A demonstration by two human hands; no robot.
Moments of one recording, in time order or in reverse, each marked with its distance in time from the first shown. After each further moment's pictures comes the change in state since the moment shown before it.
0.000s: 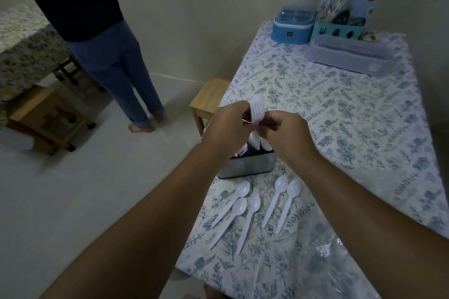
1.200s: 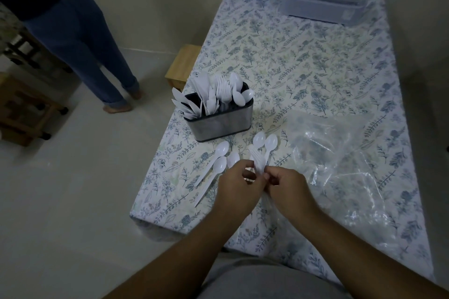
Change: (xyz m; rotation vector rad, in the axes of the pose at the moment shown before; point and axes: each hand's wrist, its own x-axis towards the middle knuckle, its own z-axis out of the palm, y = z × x) left_hand -0.184 0.005 0.115 -0.453 -0.228 -0.399; right_hand -0.178 0.113 0.005 -0.003 -0.113 0.282
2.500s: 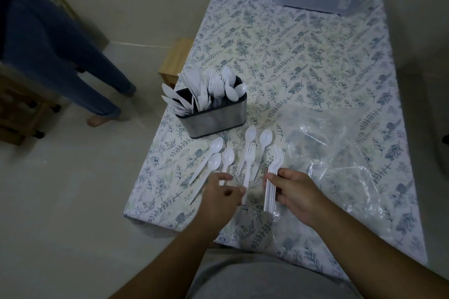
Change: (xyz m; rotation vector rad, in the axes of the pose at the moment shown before) left_hand -0.006 -0.044 -0.011 -0.203 -0.112 -0.293; right_hand 0.007 0.029 -0.016 0.745 -0.052 0.556
